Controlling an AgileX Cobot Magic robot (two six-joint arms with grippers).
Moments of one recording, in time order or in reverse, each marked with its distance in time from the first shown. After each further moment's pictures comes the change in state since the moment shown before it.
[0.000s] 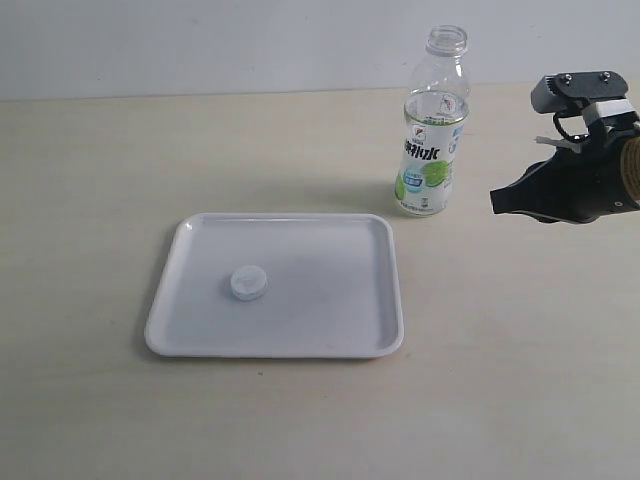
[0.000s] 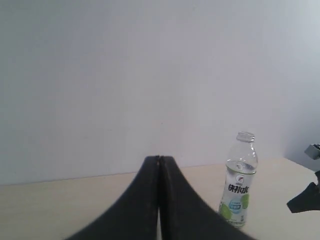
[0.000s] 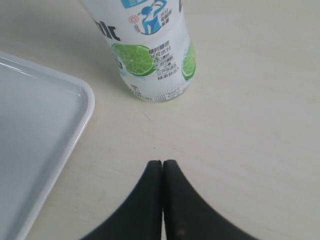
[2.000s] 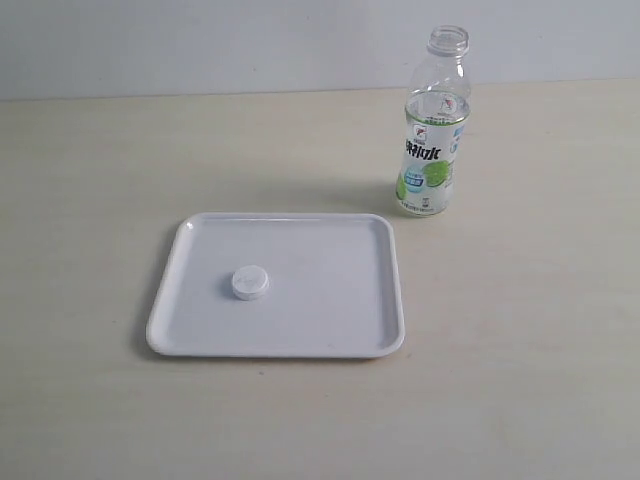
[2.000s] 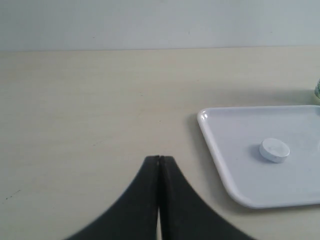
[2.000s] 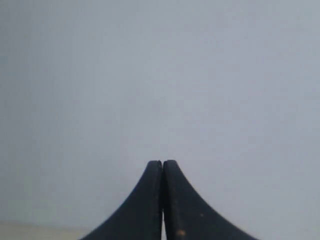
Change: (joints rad) left arm 0.172 0.000 0.209 0.128 0.211 -0.054; right arm 0.000 -1.000 0.006 -0.002 0.214 0.218
